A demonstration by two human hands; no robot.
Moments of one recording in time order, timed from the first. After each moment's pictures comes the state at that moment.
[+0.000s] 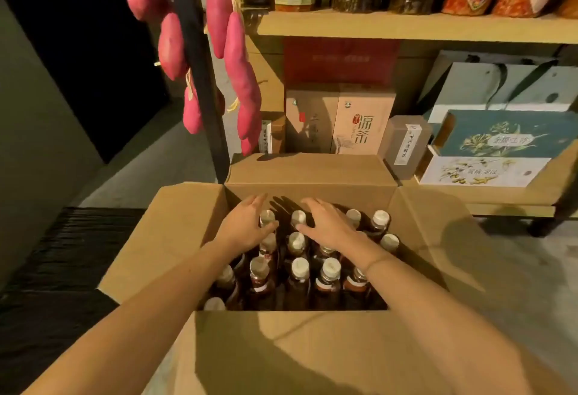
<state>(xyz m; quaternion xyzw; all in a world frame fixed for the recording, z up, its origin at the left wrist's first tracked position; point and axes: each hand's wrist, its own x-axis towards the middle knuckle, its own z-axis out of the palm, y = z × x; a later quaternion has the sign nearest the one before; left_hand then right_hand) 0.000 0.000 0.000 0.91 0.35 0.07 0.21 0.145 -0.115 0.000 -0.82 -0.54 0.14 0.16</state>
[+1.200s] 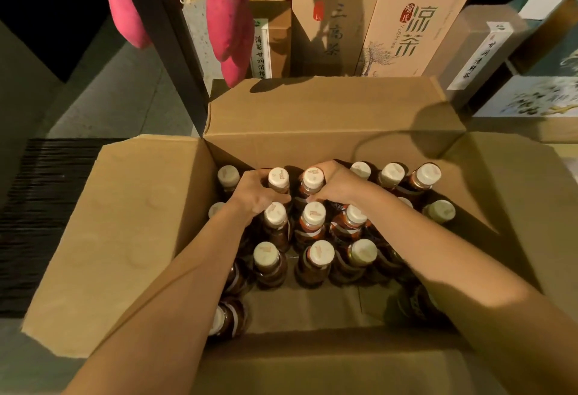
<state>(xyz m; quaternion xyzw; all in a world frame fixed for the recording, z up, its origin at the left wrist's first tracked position) 0.050 0.048 -0.070 0.68 0.46 0.01 0.57 0.197 -0.041 -0.087 -0.79 -0.41 0.39 0.23</state>
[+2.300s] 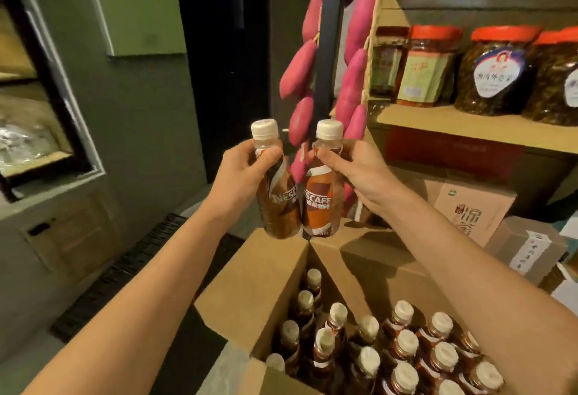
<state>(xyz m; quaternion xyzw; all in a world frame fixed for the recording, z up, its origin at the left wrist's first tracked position) -0.101 0.018 0.192 0.70 0.34 0.49 0.39 0.075 -0.023 0.203 -0.52 -0.57 0.32 0.56</state>
